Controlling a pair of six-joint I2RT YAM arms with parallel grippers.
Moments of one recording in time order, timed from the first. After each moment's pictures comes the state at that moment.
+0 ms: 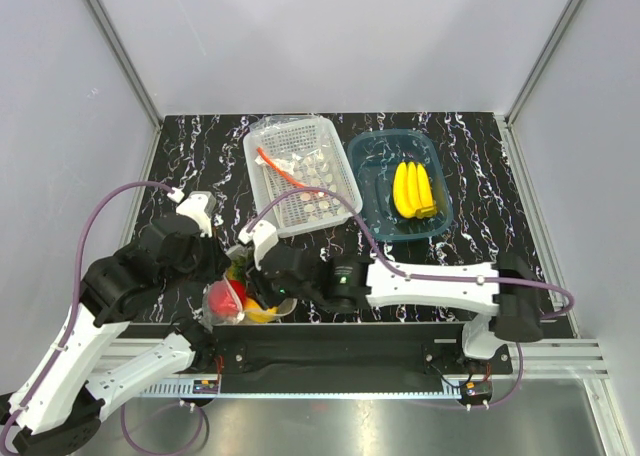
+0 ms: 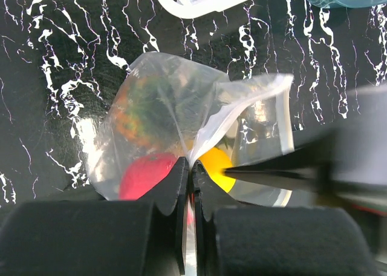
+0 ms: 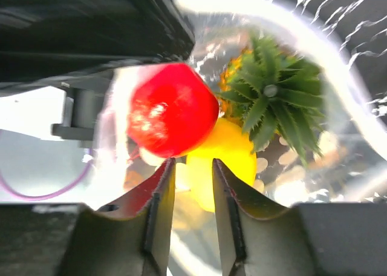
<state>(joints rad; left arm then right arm) -0.68 0.71 1.18 -1.24 -0.16 -0.52 1.40 1.66 1.38 -0.28 0.20 0.48</state>
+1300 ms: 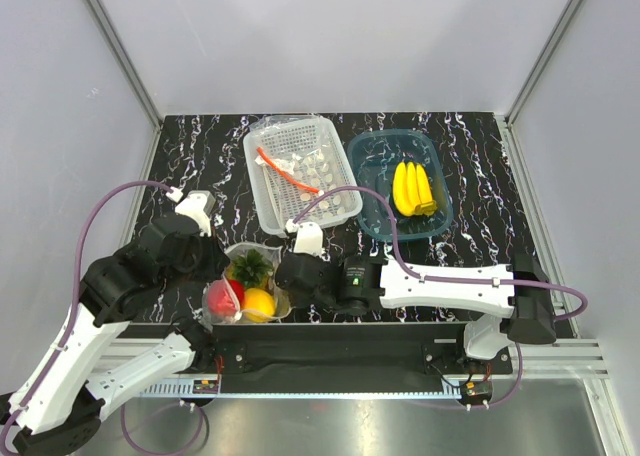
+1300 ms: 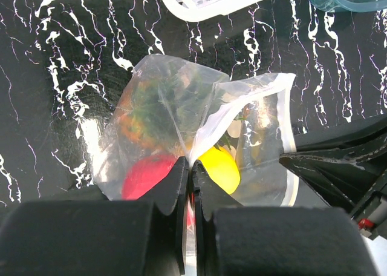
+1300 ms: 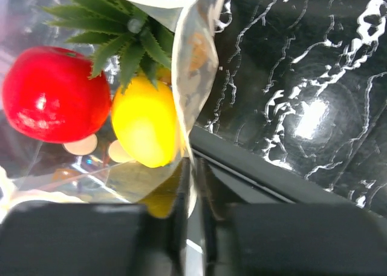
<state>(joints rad) -0.68 0.72 1.18 -1.24 -0.18 -0.52 1.40 1.56 1.33 -0.63 0.42 0.97</state>
